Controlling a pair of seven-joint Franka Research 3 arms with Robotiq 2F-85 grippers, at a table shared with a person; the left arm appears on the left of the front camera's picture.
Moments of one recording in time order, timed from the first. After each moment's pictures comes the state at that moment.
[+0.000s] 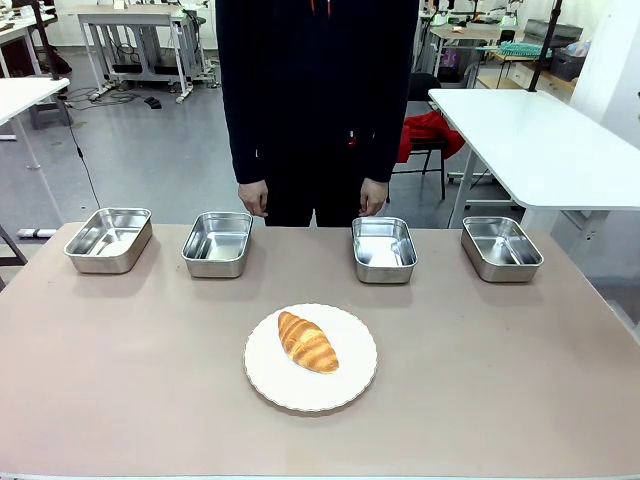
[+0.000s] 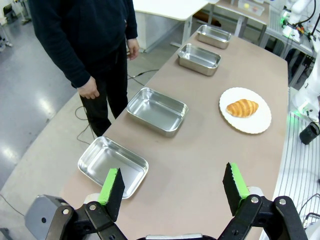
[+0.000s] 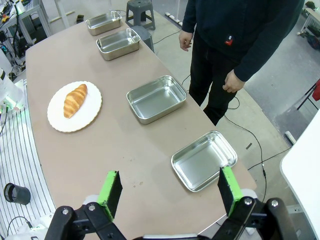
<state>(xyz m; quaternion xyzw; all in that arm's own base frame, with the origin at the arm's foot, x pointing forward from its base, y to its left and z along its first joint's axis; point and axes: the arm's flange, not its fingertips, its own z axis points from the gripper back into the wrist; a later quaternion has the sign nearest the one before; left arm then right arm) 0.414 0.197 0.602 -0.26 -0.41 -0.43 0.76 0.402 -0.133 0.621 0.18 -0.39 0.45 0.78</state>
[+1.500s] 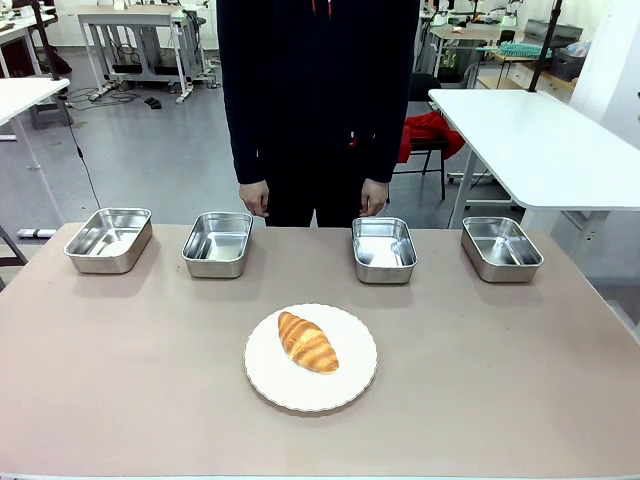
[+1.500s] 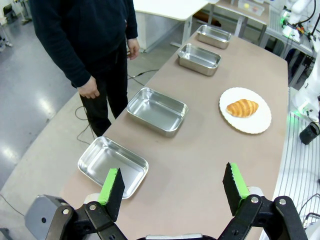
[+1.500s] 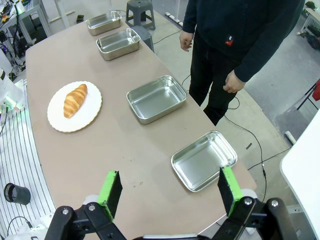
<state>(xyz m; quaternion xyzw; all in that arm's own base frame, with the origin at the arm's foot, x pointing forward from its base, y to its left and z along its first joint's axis) 0.414 0.197 0.602 -0.26 -0.41 -0.43 0.76 0.402 -0.133 0.621 0.18 -0.39 0.45 0.78</state>
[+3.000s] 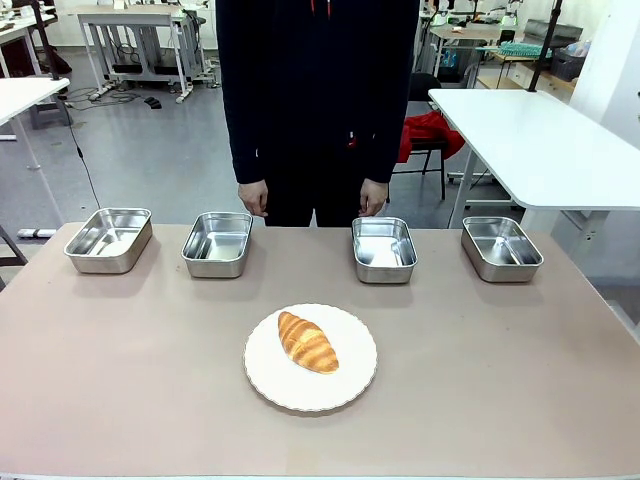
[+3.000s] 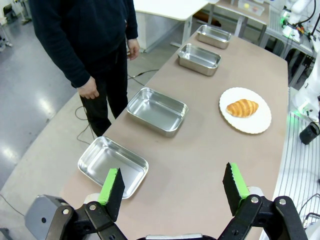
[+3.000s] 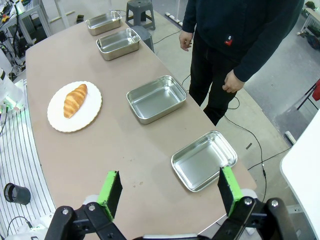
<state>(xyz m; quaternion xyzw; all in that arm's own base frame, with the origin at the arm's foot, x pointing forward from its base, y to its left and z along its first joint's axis) 0.414 0.197 0.602 -0.26 -0.41 -0.43 0.76 0.402 -0.133 0.621 0.18 -0.39 0.45 0.78</state>
